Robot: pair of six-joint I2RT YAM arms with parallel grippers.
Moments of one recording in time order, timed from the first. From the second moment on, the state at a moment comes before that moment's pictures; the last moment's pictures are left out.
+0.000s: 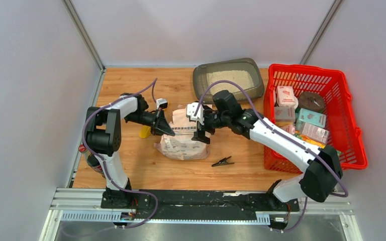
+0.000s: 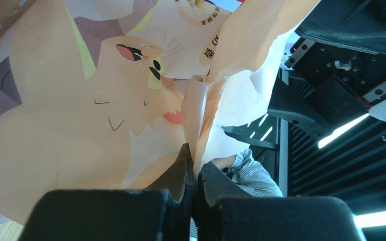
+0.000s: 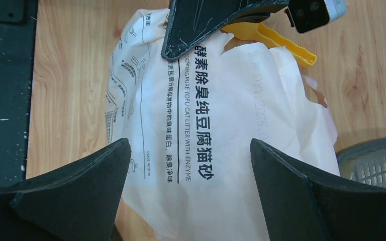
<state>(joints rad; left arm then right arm) -0.12 1.89 1.22 -1.26 1.38 0.24 0.77 1.40 1.18 -0.39 -0.57 -0.59</state>
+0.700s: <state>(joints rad) -0.12 1.89 1.22 -1.27 1.37 0.28 0.78 1.55 1.18 -0.41 -0.58 -0.58</state>
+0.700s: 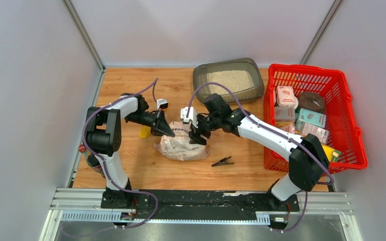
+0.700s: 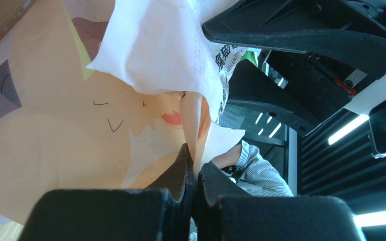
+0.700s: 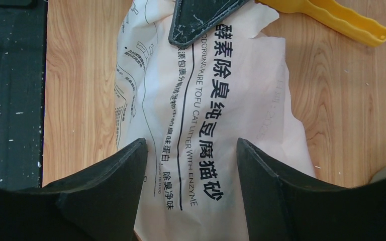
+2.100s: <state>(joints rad) -0.14 2.00 1.38 -1.30 1.42 0.50 0.58 1.61 1.36 -0.67 -0.68 -0.75</state>
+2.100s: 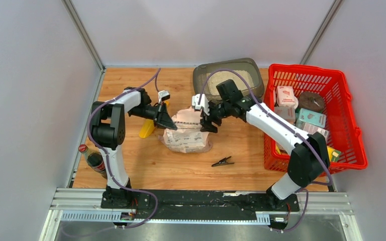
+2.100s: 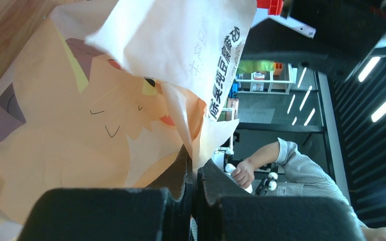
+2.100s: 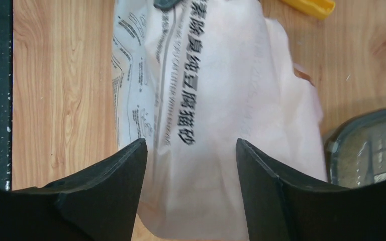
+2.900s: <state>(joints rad) -0.16 2.00 1.30 -1.29 1.41 0.25 0.87 1.60 1.10 -0.07 -0.48 -1.03</state>
